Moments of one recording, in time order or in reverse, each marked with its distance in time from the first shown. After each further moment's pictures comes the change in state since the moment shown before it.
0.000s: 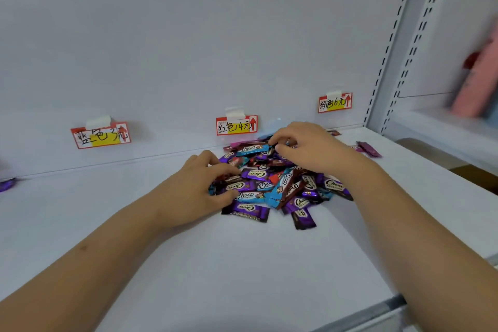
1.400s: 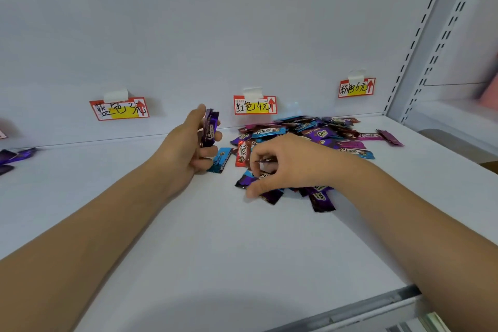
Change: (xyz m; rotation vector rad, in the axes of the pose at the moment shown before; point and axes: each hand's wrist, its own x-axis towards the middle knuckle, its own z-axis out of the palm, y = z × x) left_hand 0.009 -0.001 -0.017 -1.415 0.313 -0.579; right_hand -0.021 -0.066 0.022 0.107 -0.337 -0.158
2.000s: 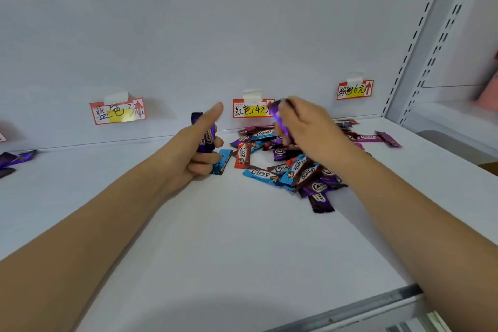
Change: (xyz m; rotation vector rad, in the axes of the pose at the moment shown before) left_hand -0.008 0.005 -0.003 0.121 -0.126 -0.024; right_hand 0.005 0.013 -0.015 0.349 0.570 0.081
